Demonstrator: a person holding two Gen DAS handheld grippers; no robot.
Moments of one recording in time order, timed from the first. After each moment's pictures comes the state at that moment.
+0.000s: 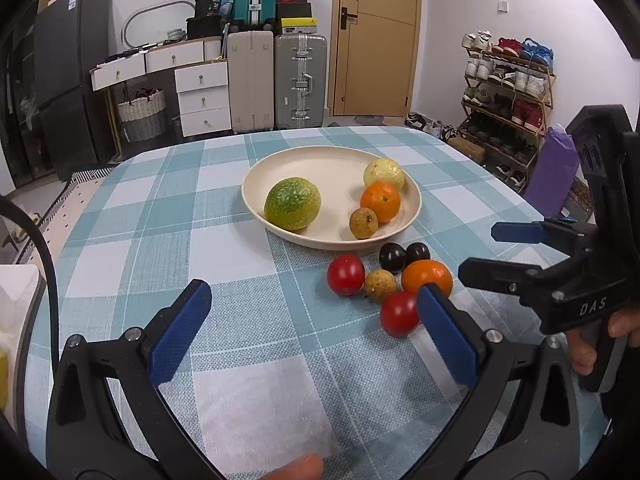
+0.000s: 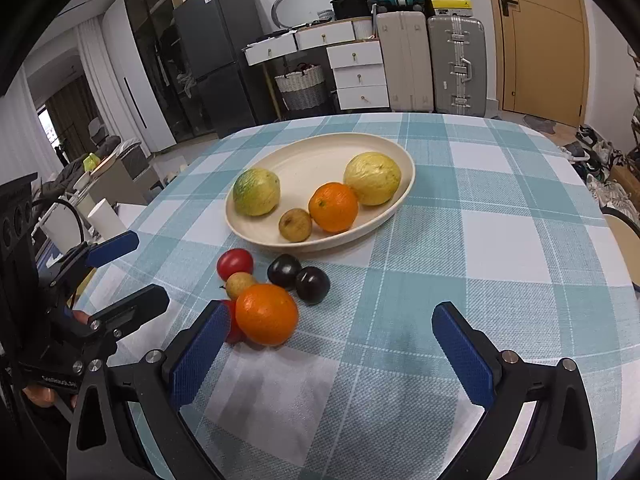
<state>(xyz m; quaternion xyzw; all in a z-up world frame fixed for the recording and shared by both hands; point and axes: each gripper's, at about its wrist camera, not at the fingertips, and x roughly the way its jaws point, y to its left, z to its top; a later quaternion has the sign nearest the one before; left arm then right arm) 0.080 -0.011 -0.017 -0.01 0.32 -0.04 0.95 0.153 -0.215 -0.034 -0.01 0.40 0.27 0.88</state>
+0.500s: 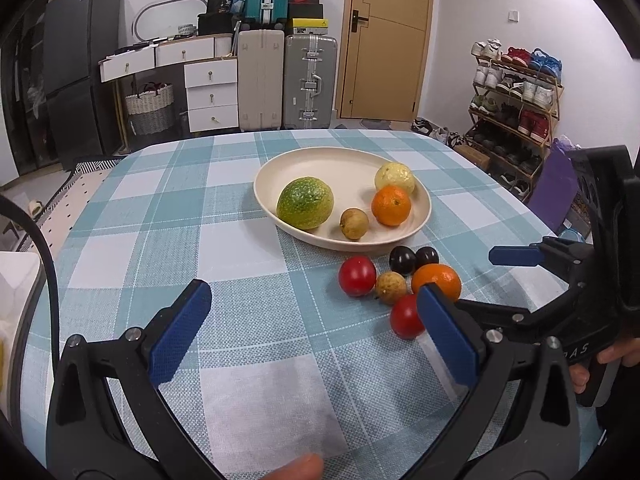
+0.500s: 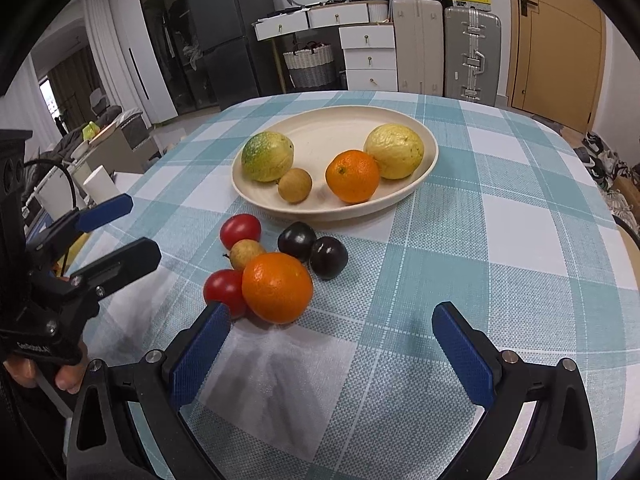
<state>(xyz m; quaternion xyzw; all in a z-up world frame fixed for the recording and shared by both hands) 0.082 0.001 -0.018 -0.03 0.32 -0.03 0.95 0.147 -0.196 -0.048 -0.05 0.42 0.27 0.86</state>
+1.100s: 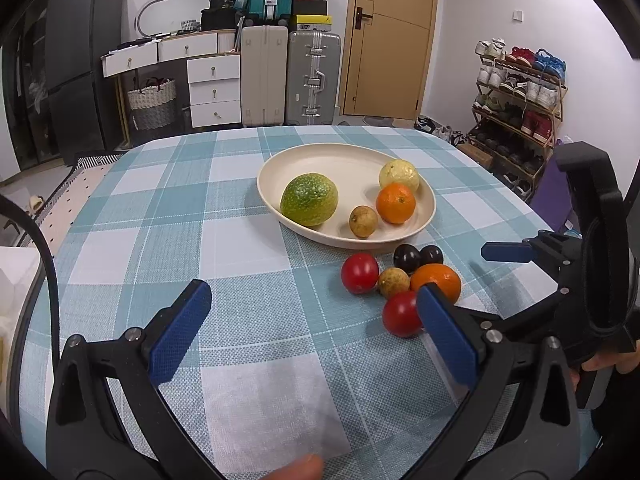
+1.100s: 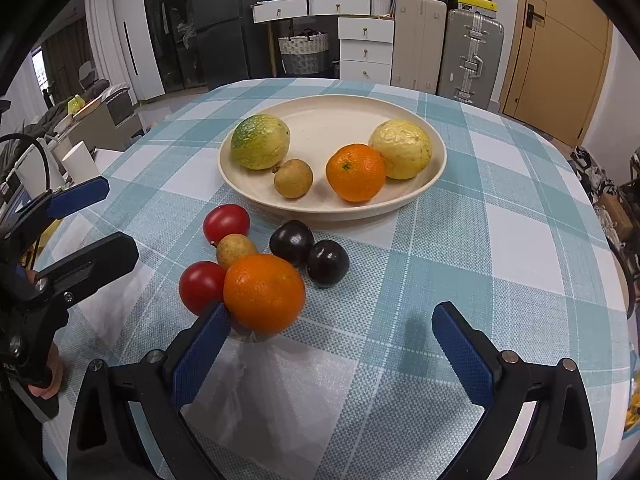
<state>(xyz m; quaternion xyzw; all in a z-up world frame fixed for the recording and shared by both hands) 0.083 0.002 -0.019 -0.03 0.32 -0.03 0.94 0.156 -0.174 -0.057 -0.11 0.43 0.24 0.86</state>
